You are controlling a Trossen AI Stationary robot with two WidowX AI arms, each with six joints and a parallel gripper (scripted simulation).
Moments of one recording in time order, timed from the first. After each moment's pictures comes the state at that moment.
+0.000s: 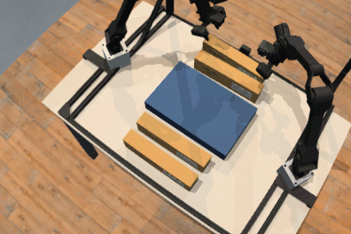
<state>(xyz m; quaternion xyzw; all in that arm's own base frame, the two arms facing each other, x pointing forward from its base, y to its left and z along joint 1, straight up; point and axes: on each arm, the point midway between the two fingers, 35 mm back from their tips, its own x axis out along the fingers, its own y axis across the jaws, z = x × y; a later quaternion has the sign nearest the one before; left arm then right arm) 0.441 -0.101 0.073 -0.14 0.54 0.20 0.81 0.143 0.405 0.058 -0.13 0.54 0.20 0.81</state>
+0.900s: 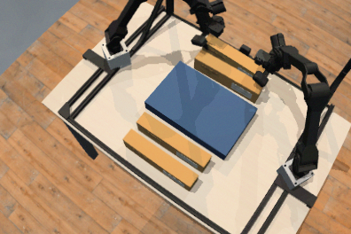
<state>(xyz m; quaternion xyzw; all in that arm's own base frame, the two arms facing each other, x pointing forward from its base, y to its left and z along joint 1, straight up) 0.444 -0.102 0.005 -0.14 0.54 0.20 0.81 0.144 0.407 -0.009 -0.12 0.54 0.20 0.81</state>
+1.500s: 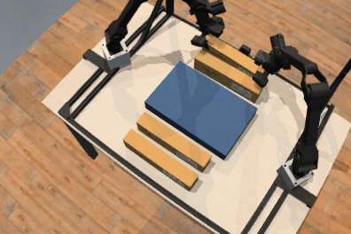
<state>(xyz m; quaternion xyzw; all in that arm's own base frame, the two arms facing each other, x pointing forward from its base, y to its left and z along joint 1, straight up) 0.443 -0.101 0.002 -0.14 0.54 0.20 0.81 0.143 0.406 -0.013 -0.13 0.54 0.20 0.81</state>
